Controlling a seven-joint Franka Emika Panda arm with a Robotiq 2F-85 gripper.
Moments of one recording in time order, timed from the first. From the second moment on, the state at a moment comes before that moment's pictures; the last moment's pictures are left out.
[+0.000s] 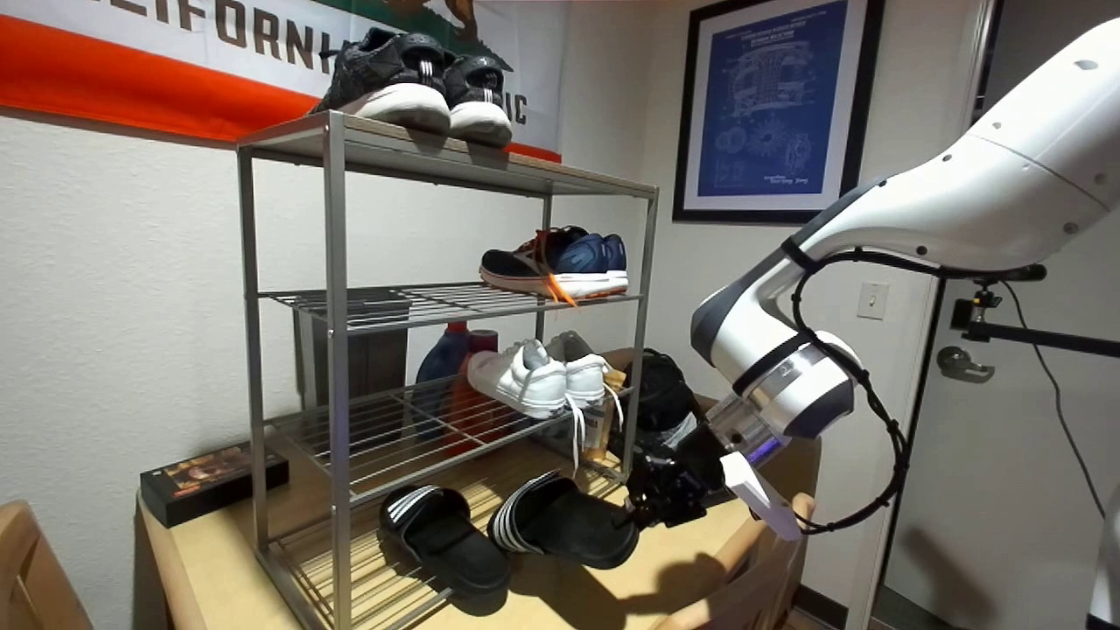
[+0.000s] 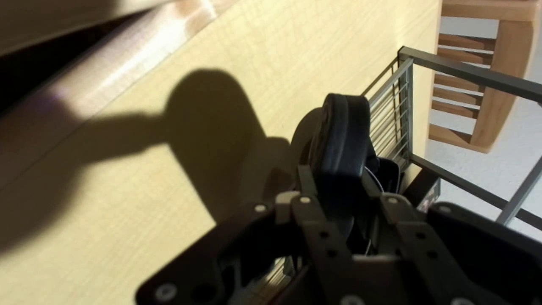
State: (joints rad) arm -0.06 -0.23 -0.04 -2.77 1.57 2.69 -0.95
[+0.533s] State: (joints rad) arm -0.03 -0.32 -0.04 -2.77 1.61 2.69 -0.96
